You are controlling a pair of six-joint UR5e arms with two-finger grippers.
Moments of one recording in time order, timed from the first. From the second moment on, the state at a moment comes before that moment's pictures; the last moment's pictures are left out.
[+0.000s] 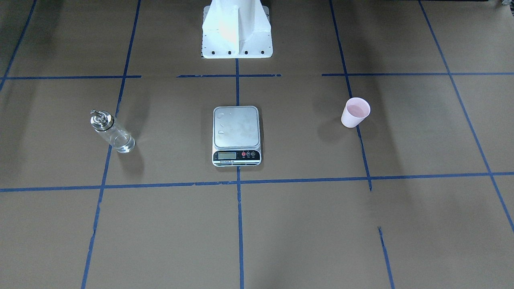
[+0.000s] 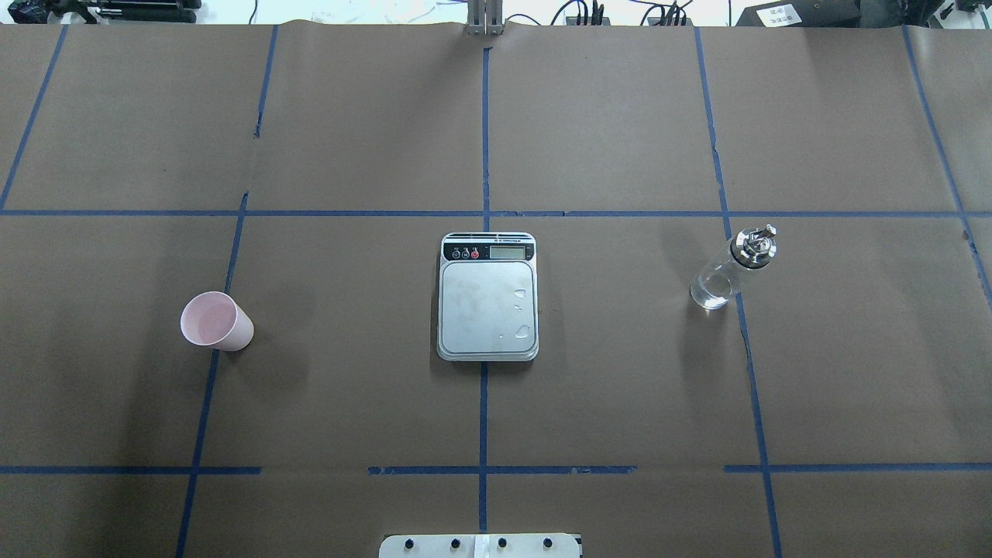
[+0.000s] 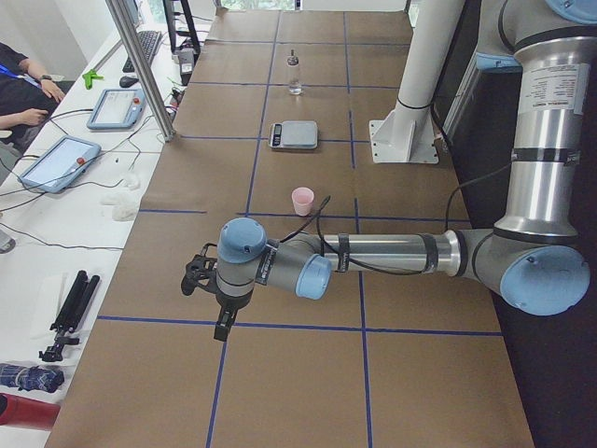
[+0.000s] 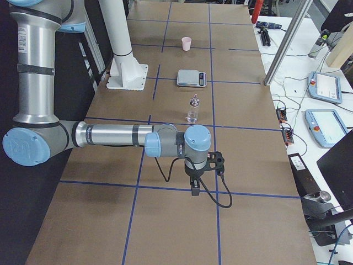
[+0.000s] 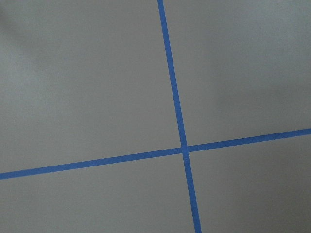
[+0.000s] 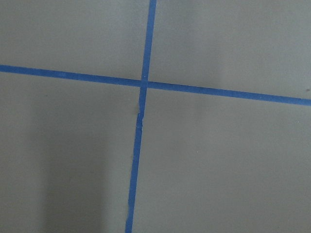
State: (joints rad) left arm -1.58 -1.58 -1.54 -1.91 -2.20 -0.02; right arm 1.56 -1.65 1.69 -1.55 2.27 -0.05
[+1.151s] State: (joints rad) left arm -1.49 -1.61 -1.59 -2.52 -2.22 -0.17; right arm 1.53 -1.60 1.70 -1.31 2.34 -0.05
